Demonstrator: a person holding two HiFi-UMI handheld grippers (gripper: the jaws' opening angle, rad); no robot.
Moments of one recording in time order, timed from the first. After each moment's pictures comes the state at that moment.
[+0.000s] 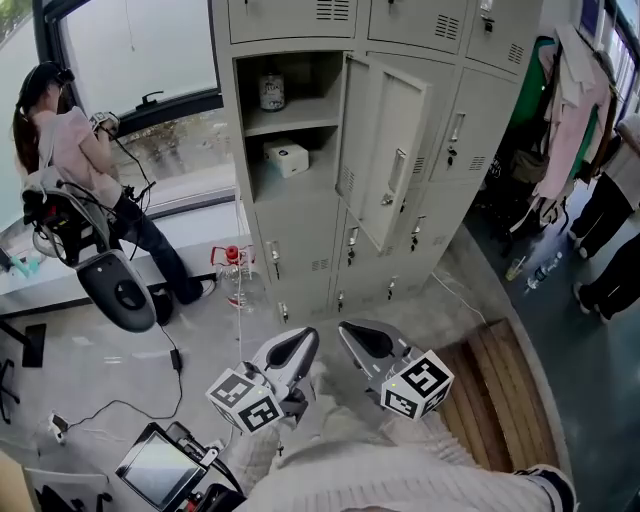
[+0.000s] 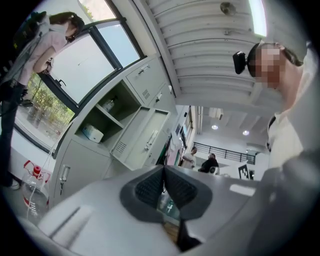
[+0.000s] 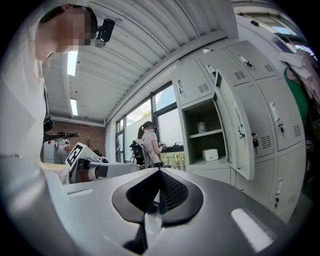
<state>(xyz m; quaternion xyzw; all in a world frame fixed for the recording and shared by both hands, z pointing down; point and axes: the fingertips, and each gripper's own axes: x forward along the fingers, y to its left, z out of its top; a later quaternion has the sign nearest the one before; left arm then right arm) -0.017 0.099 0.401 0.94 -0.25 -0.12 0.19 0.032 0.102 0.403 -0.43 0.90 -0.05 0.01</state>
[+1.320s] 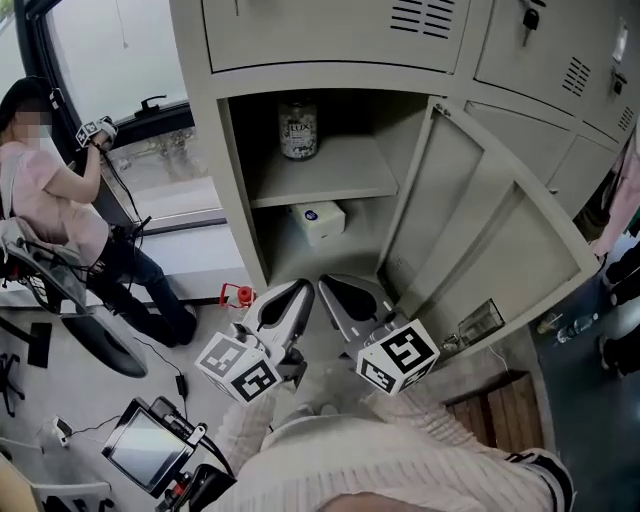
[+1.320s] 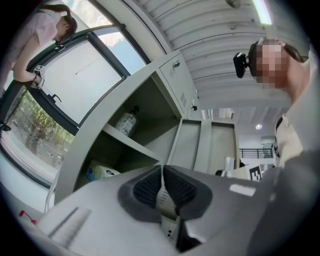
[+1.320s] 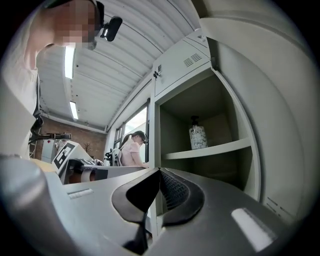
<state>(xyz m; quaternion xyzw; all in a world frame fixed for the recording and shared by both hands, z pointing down) -0.012 -0.254 0.332 0.93 -0.33 -0.14 0.13 0.012 -0.256 0.333 -0.40 0.92 0.01 0.06</state>
